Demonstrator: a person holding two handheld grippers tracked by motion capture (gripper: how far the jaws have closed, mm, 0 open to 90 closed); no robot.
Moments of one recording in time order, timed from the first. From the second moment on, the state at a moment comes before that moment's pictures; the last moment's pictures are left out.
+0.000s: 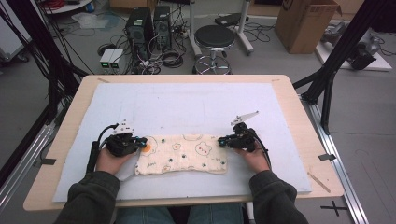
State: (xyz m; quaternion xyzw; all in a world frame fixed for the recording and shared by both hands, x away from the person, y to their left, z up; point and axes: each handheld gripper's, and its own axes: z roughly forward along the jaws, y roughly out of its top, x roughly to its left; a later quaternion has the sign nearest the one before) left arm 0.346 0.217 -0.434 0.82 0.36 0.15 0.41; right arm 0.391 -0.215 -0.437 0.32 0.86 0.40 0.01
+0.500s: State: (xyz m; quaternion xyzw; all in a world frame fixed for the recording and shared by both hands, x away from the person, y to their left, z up) left arm 0.343 0.217 -0.423 0.81 0.36 0.14 0.44; right arm 0.386 -0.218 -0.421 0.30 0.85 0.43 0.03
